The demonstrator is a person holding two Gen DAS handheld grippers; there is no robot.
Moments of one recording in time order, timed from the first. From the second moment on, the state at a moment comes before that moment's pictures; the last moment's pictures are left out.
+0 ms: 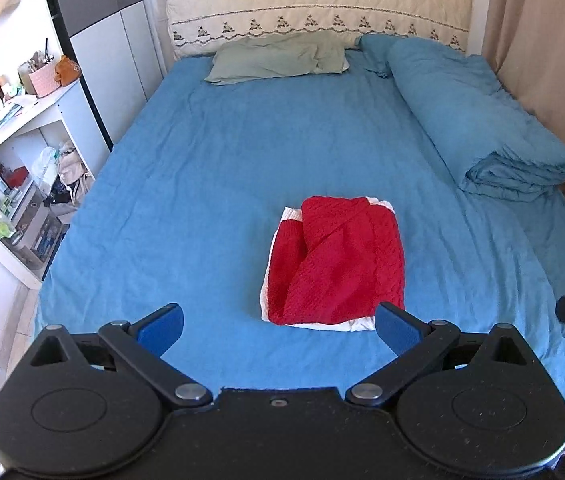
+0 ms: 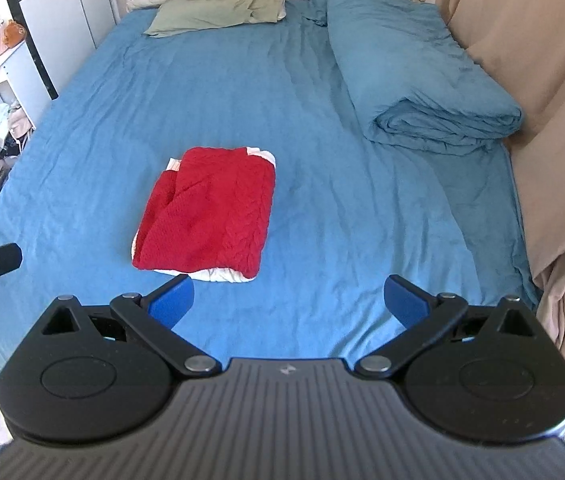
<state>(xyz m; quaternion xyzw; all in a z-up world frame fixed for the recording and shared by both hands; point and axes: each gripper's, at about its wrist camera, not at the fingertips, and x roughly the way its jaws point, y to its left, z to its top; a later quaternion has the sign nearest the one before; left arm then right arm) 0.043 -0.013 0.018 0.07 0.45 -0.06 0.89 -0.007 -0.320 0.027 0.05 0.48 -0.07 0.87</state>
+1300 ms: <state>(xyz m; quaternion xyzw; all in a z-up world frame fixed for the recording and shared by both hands) 0.012 -0.007 0.029 0.09 0.41 -0.06 0.91 -0.029 -0.308 0.034 0.06 0.48 -0.06 0.87</state>
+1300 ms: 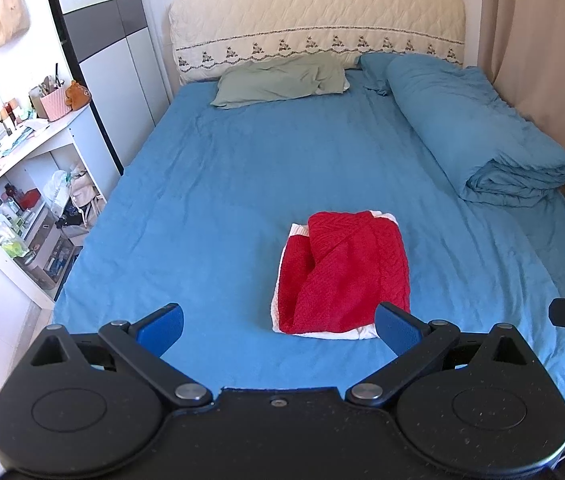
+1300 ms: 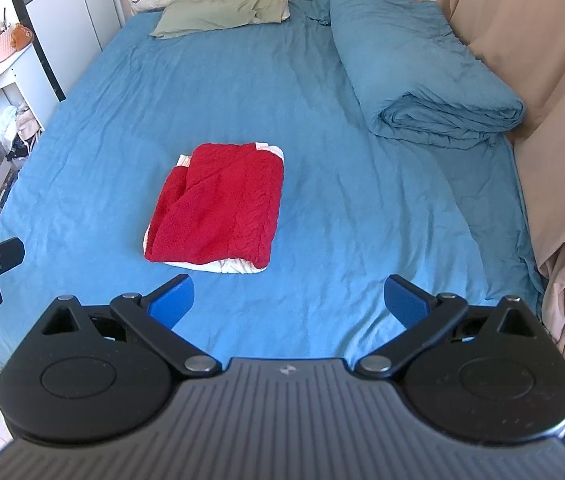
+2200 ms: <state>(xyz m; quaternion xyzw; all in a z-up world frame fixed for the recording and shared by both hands) 0.003 -0.016 0.036 0.09 0.39 -0.07 0.91 -0.040 -0.307 0.035 0.07 0.47 -0.07 0.88</state>
